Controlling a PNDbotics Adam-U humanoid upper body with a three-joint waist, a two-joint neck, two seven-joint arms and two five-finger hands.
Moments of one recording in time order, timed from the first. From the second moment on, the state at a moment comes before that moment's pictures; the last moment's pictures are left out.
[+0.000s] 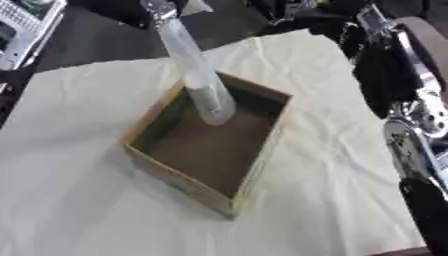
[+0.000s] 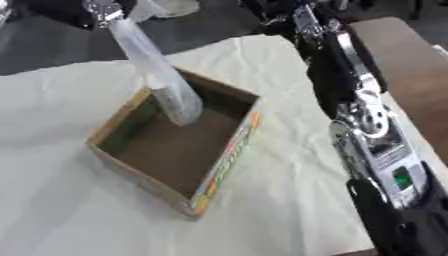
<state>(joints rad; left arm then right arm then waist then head) -1.28 0.44 -0.37 -1.23 -0.17 0.02 -0.62 -0.53 -0.38 0.11 -1.93 -0.26 0.17 -0.13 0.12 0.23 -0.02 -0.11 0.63</state>
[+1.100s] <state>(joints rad) -1.25 0.43 -0.39 -1.22 -0.16 0.02 -0.69 -0.53 -0.38 0.11 -1.93 -0.27 0.18 -0.14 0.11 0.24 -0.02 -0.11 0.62</state>
